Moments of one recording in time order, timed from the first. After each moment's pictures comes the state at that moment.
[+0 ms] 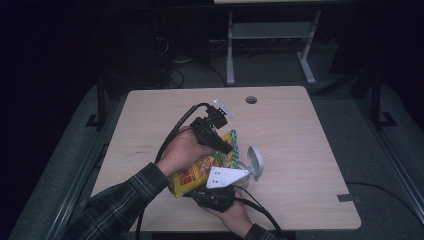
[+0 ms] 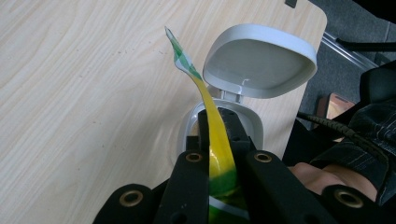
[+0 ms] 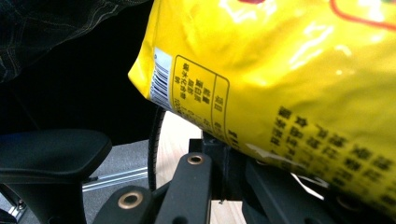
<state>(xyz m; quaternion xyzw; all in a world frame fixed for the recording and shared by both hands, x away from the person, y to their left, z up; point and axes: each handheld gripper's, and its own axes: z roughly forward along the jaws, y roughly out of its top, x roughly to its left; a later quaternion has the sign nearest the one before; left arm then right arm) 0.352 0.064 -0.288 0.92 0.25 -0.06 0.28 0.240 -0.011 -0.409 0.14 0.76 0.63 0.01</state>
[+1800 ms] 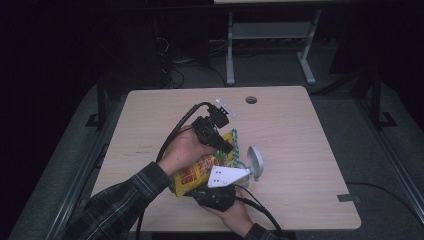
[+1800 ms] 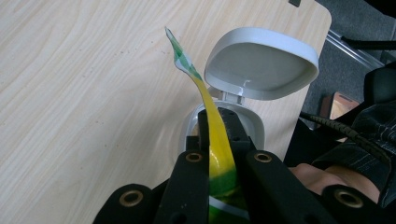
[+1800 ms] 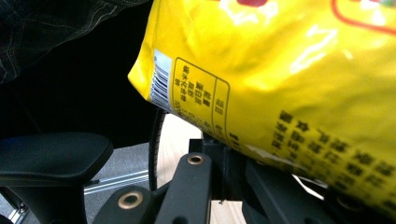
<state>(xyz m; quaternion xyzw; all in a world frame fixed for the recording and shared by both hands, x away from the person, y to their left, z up) 0.351 0.060 -0.285 0.93 0.25 -0.05 0.28 0.240 -0.013 -0.407 0.15 0.76 0.63 0.01</state>
